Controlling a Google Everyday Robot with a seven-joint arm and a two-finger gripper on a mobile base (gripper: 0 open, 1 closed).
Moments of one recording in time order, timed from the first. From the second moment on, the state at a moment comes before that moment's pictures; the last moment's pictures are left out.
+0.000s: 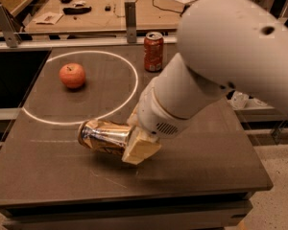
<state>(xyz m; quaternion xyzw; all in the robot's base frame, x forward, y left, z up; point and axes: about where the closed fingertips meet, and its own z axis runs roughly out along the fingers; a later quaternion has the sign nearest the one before) 0.401 0.011 0.883 -0.67 0.70 0.12 0.22</state>
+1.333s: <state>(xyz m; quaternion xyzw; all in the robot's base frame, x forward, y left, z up) 0.440 0.037 0.850 -0.57 0.81 0.05 0.10</state>
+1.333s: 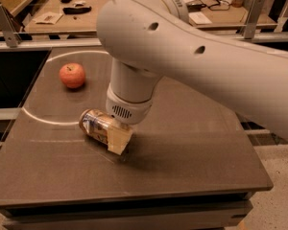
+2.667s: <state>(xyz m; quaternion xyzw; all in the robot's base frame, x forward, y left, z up) 0.468 0.002 0.846 -0.49 0.87 0.00 0.10</state>
